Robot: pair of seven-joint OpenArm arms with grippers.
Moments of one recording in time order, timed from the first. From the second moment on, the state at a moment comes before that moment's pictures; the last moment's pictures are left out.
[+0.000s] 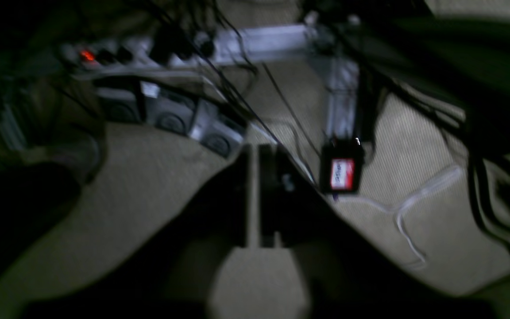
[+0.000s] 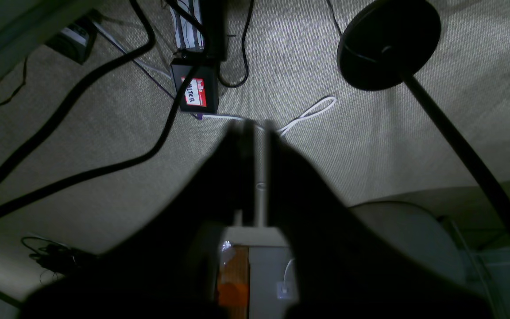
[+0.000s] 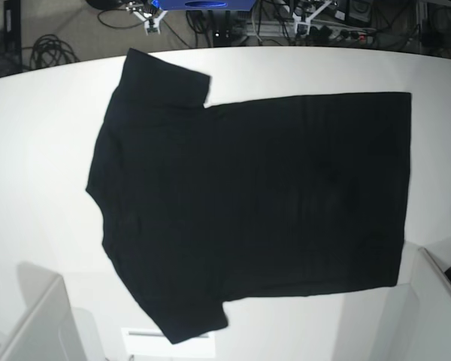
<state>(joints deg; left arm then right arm) 8.5 -3.4 0.8 5.0 0.5 0.3 -12.2 -7.0 0.3 -0.5 8.1 -2.1 0.8 -6.7</state>
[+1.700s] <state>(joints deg) 28.6 -9.6 1.7 32.2 0.8 0.5 -12.4 -23.3 4.6 0.7 31.8 -1.9 0.6 -7.0</state>
